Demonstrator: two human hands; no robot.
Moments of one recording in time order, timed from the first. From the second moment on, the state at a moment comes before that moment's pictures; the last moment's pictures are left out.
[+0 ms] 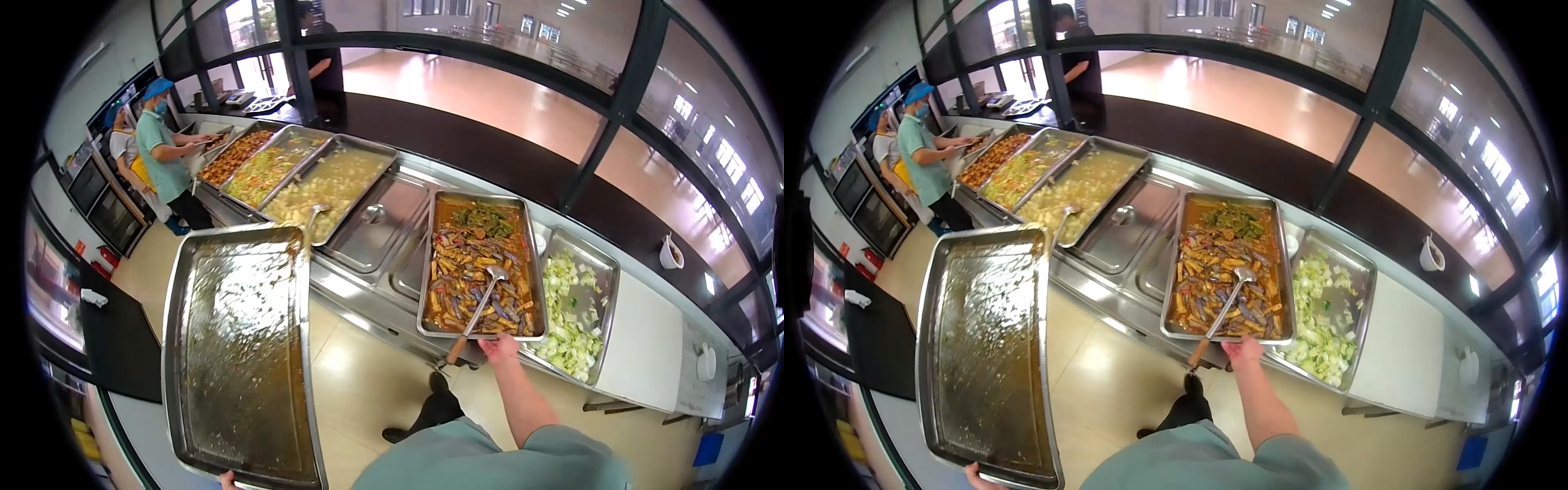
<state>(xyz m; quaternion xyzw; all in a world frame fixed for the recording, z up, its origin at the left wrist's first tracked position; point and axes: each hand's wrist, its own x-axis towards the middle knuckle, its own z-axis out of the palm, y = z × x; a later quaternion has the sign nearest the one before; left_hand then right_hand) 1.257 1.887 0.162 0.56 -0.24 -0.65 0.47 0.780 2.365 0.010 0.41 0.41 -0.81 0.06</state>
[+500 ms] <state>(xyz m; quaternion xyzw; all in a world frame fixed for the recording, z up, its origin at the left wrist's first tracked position) 1.285 1.794 0.176 0.55 -0.23 -0.59 0.54 0.775 2.165 0.003 0.46 0.34 -0.82 -0.05</state>
